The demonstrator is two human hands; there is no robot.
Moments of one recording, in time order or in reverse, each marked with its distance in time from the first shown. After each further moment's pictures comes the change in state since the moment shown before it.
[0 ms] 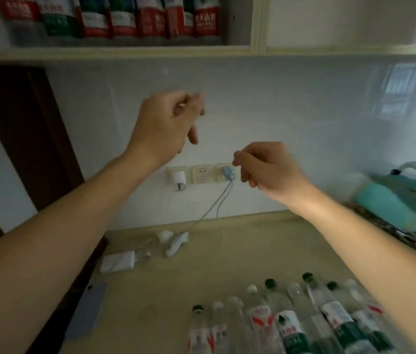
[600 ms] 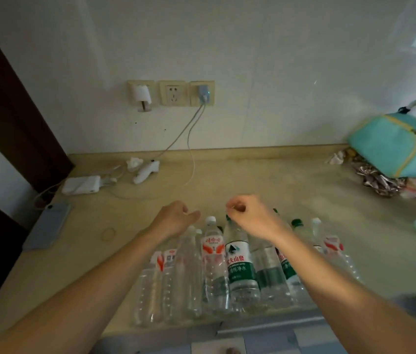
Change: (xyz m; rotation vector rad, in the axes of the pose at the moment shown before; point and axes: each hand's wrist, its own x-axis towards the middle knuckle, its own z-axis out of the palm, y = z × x) left_hand -0.233 -0.149 0.231 0.256 -0.657 -0.954; right_hand -0.113 0.241 0.044 -0.152 -0.544 0.381
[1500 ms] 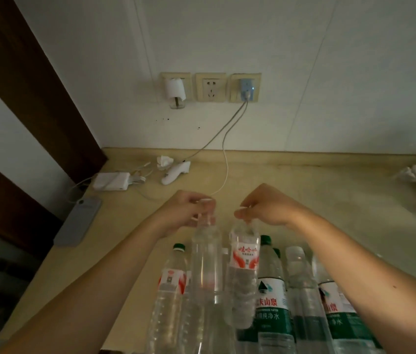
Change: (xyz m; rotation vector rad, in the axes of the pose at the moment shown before) left_hand 0.052 -0.023 -0.051 -0.664 -0.152 0.039; right_hand 0.111 -0.033 -0.020 -0.177 -0.311 -0.006
